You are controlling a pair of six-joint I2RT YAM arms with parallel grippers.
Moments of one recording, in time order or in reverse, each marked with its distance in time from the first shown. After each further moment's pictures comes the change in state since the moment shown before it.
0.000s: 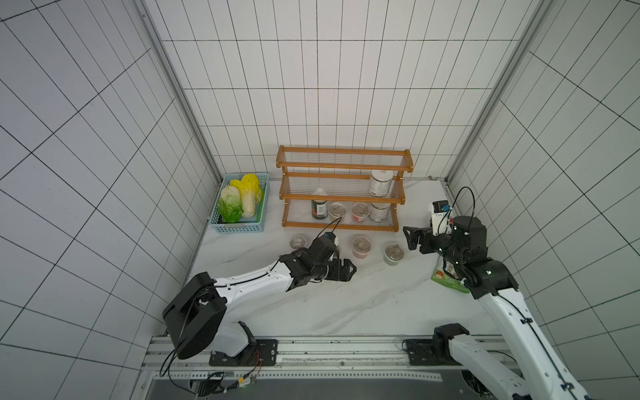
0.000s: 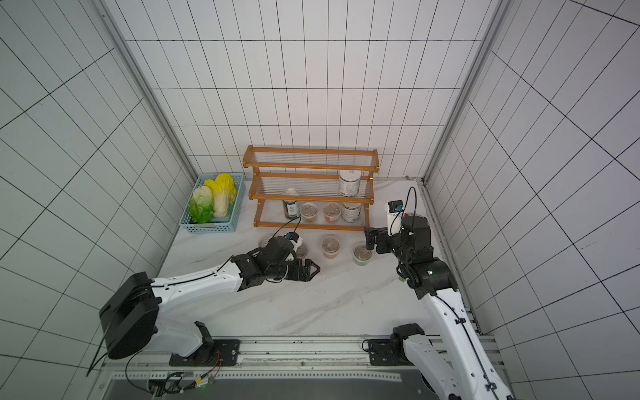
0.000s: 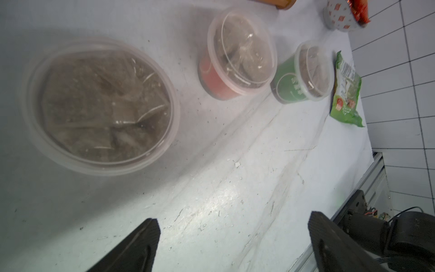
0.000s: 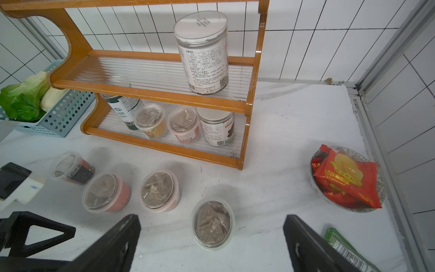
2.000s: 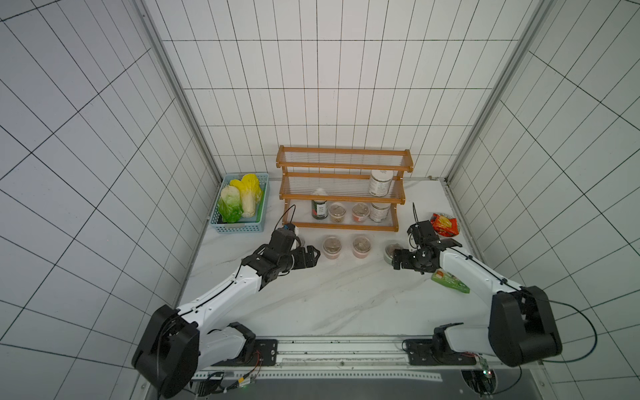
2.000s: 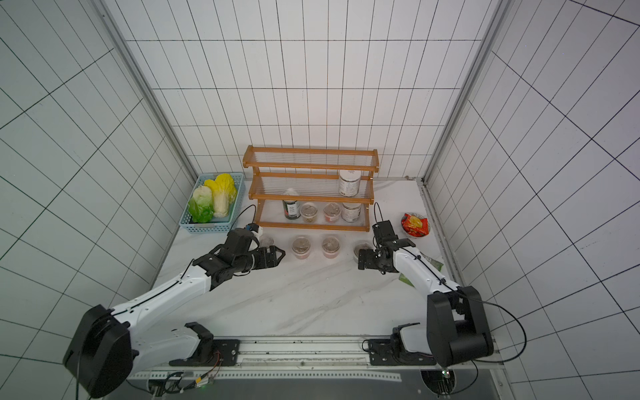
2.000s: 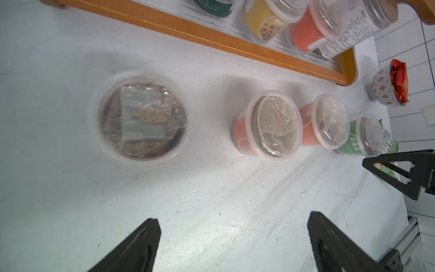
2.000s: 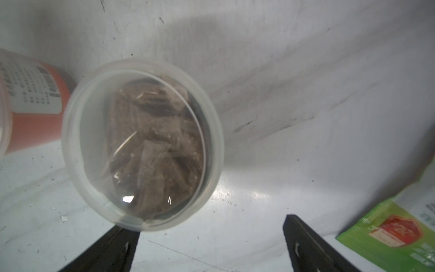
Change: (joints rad) left arm 0.377 -0.262 -0.156 -0.085 -0.010 0.085; right arm 0.020 0.526 -0.097 -0.112 0.053 0.179
